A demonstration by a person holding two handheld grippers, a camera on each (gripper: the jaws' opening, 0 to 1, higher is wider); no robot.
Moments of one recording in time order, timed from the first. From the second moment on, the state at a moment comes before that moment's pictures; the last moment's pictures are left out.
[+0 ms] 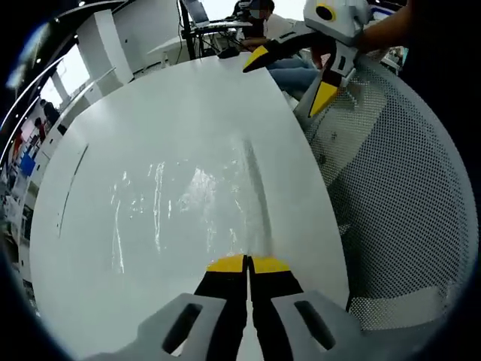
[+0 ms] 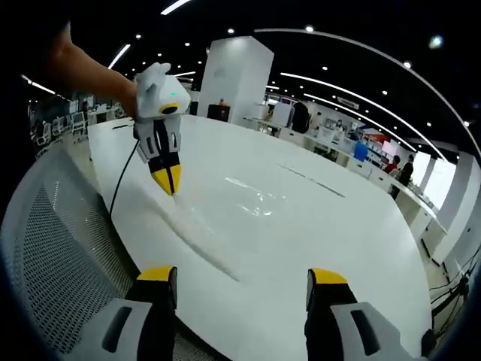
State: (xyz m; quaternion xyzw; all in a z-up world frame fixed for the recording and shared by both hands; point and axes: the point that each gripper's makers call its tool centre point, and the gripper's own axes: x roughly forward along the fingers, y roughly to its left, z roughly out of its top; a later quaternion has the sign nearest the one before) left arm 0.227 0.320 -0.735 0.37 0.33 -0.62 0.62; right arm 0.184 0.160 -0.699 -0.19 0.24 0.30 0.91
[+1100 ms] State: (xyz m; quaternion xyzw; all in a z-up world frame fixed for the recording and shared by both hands) left arm 0.211 0.310 -0.682 0.35 0.29 -0.63 0.63; right arm 0.202 0.218 -0.681 -0.28 0.20 0.41 0.85
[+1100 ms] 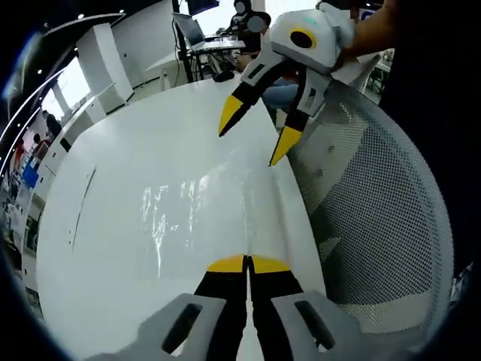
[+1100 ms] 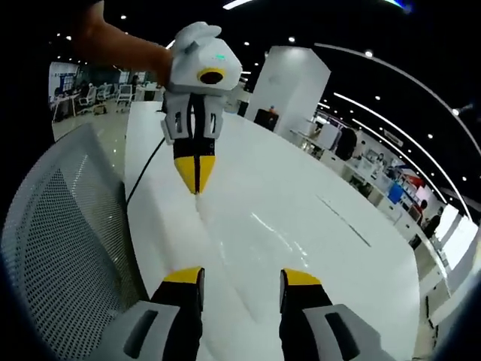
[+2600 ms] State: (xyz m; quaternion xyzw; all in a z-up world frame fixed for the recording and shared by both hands) left arm 0.223 0.307 -0.661 0.27 0.29 -0.61 0.69; right arm 0.210 0.240 -0.674 -0.30 0.19 0.44 0.83
